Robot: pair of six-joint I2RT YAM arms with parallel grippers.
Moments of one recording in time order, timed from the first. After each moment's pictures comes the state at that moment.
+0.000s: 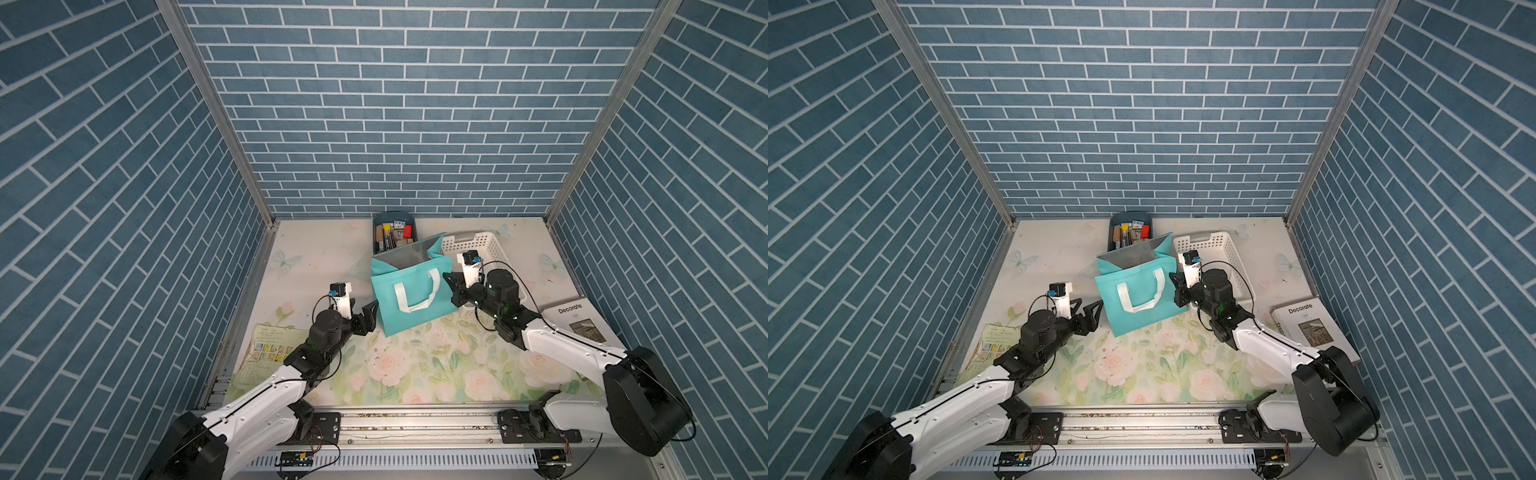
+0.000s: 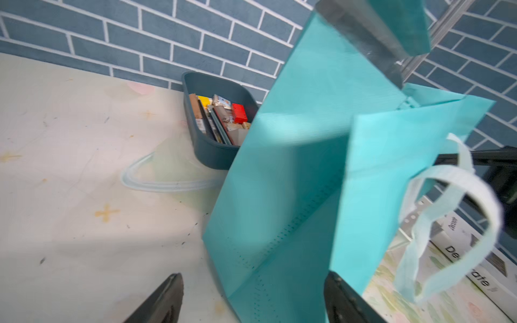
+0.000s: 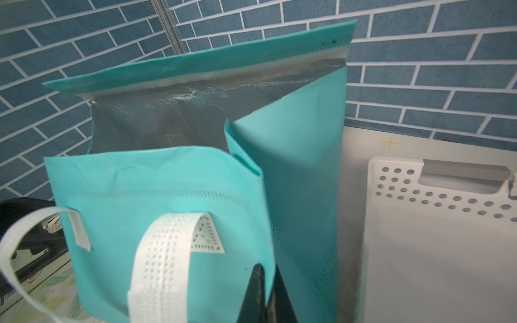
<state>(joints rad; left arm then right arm) -0.54 0.92 0.26 0.36 -0.09 -0.44 0.57 1.29 0.62 0.40 -0.20 0.15</state>
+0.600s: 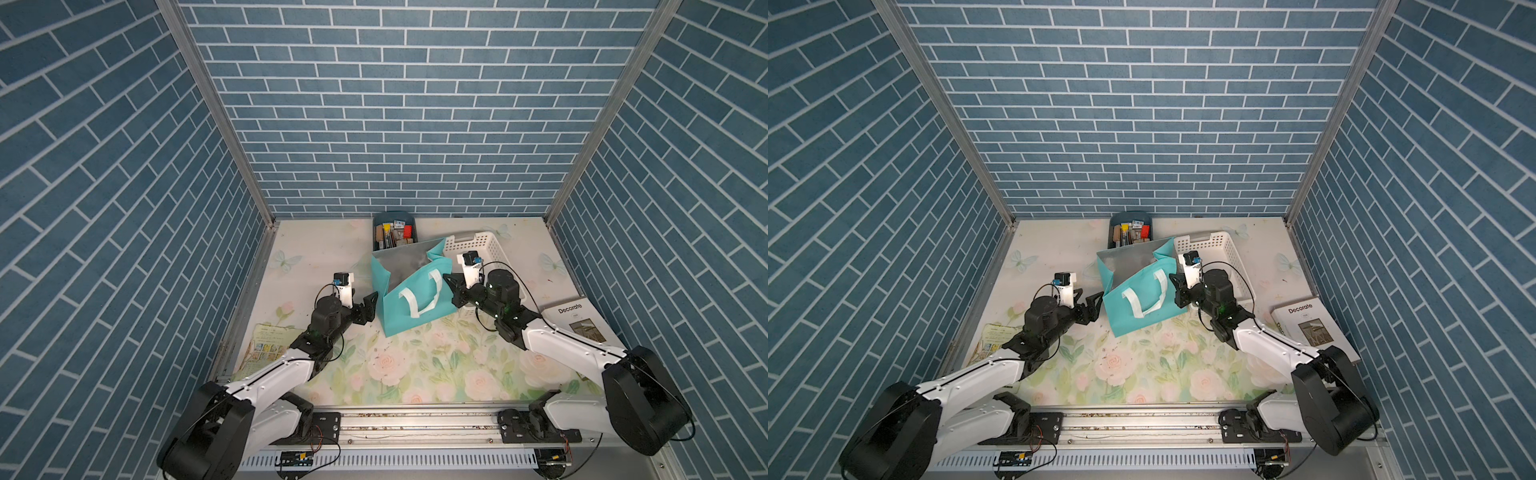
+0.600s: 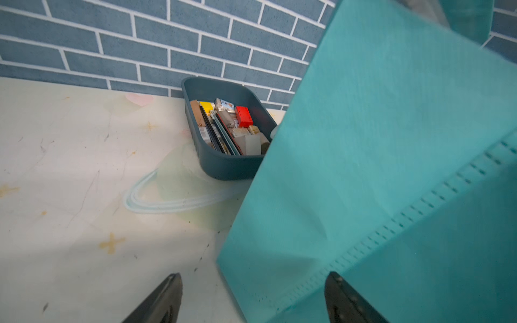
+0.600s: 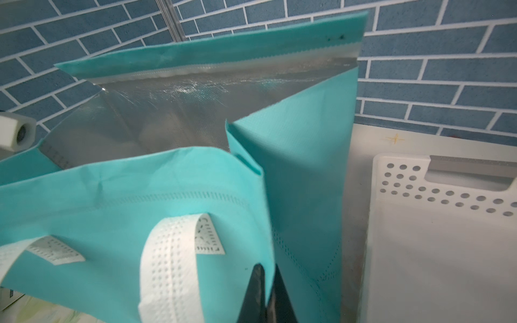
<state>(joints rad) -0.43 1.14 0.34 0.50 0.04 -0.32 0.56 1.30 0.61 0.40 -0.23 0.16</state>
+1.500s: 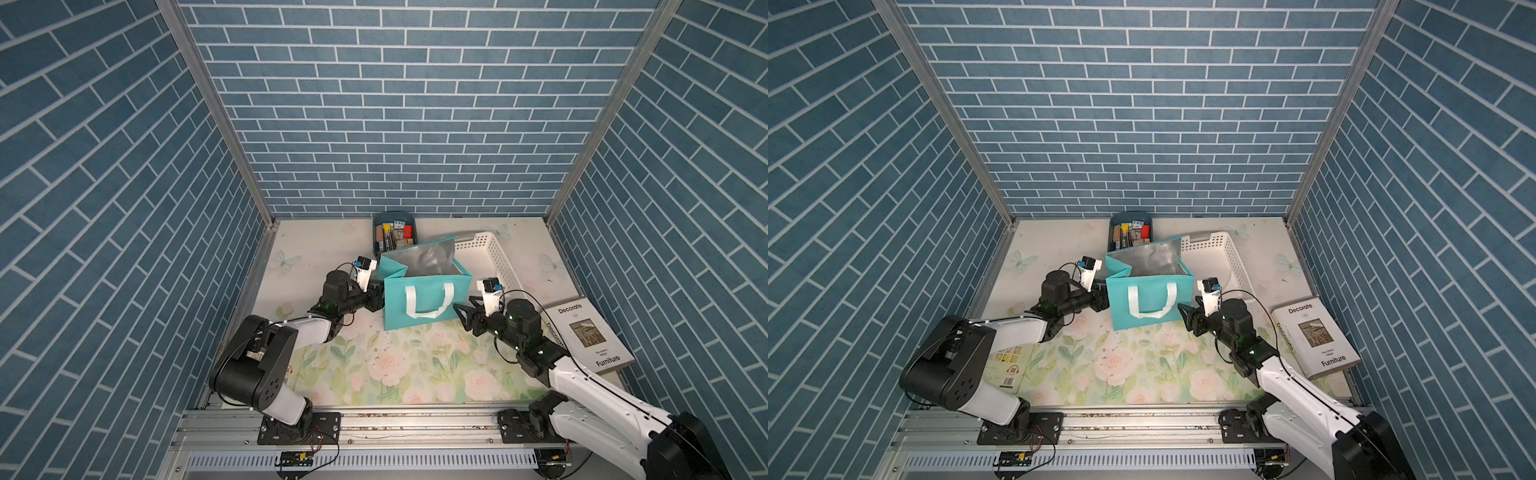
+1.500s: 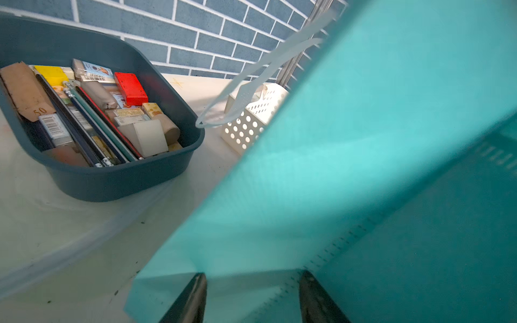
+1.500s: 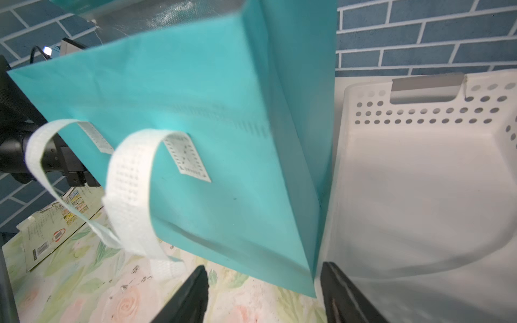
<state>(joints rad) -0.35 1.54 0.56 0.64 0.58 -0.28 0.57 0.89 0.33 0.20 -0.17 0.24</state>
